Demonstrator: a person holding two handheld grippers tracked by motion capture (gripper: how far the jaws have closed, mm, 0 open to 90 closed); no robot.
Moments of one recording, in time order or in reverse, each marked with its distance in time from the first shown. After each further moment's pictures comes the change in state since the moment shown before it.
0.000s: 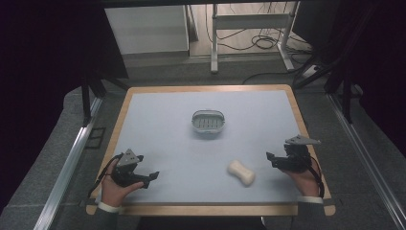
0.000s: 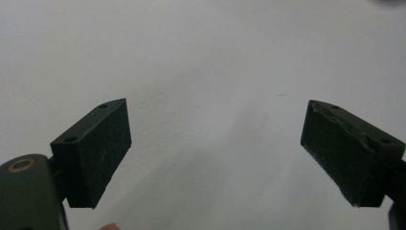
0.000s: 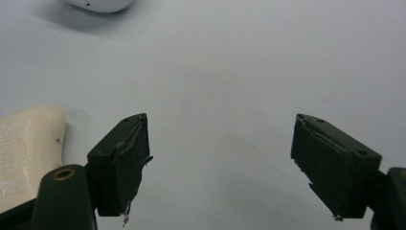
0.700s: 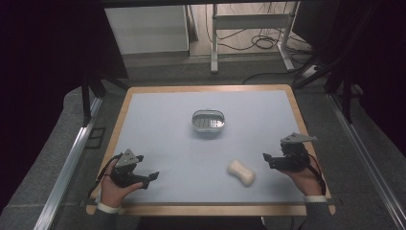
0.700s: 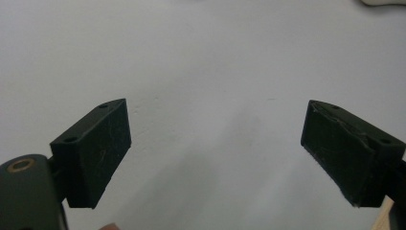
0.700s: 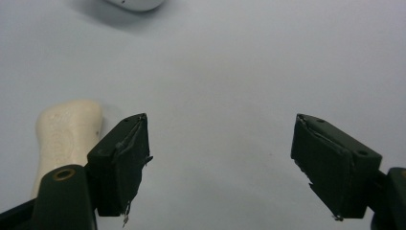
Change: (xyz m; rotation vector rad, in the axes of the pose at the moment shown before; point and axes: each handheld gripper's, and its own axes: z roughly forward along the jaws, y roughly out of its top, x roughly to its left) left arm -0.003 0.002 -0.005 -0.014 -0.013 -0.005; right arm 0.018 0.018 -0.014 0.045 0.043 -0.092
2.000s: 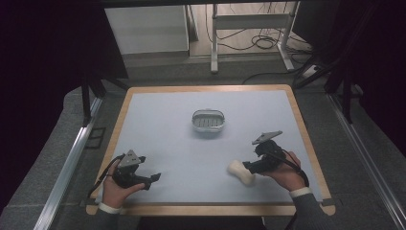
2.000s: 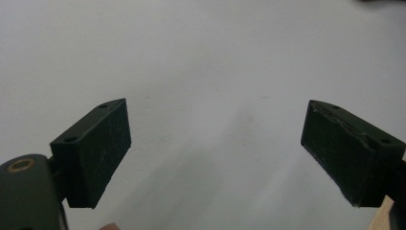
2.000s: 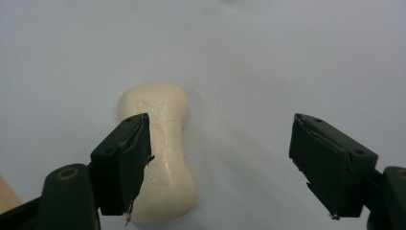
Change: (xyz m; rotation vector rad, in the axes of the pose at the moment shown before) left arm -0.003 0.000 0.004 0.015 -0.013 0.016; right arm 0.050 0.030 0.028 0.202 0.142 -0.162
